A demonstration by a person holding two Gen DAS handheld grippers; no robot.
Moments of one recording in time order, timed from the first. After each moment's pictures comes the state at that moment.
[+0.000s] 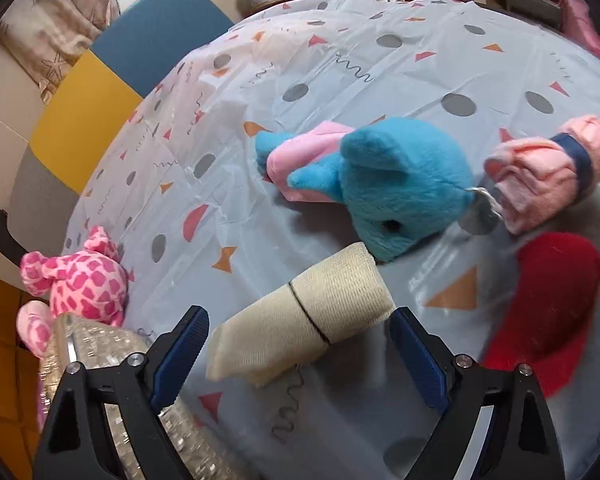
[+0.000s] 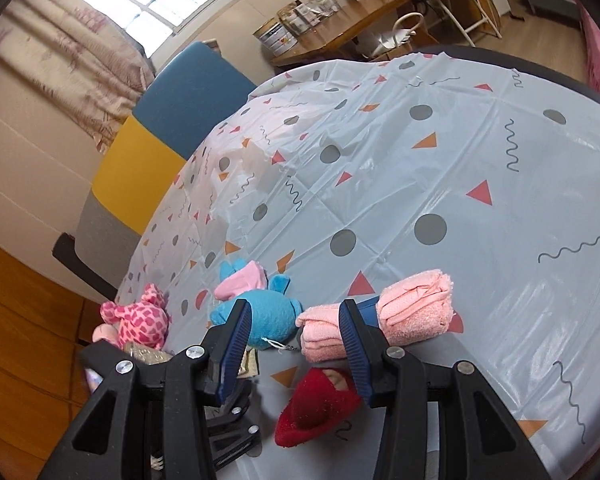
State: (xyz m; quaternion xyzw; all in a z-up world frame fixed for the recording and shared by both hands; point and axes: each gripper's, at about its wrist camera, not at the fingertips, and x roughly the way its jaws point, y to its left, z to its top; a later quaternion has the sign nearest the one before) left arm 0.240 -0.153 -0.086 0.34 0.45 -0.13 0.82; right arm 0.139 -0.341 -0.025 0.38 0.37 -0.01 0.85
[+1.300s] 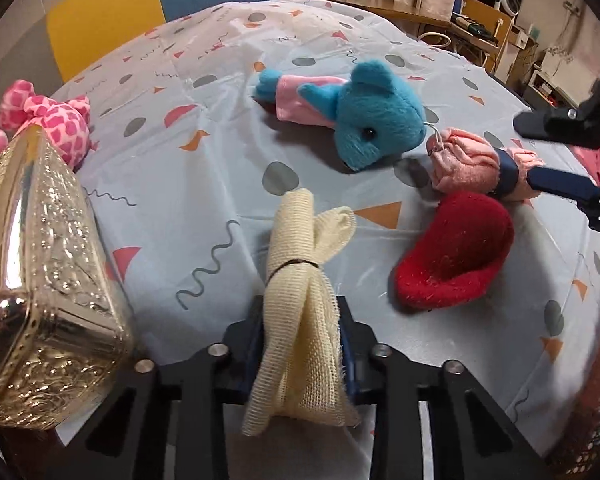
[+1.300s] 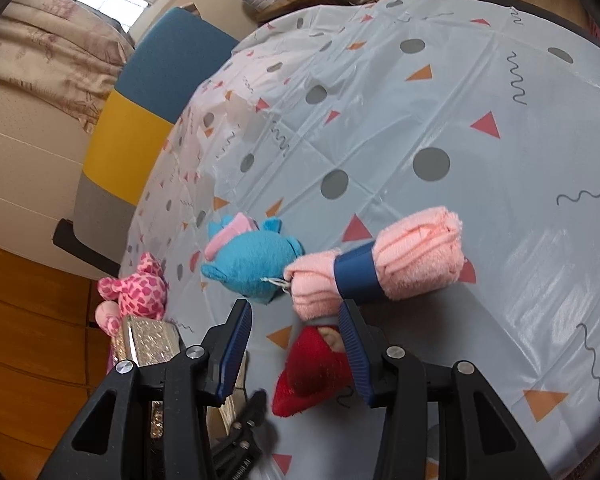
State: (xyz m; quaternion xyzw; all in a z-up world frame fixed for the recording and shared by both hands) left arm 0.176 -0.106 -0.090 0.11 0.51 -0.17 0.84; right arm 0.144 -0.335 -0.054 0.40 0.46 0.01 0.79
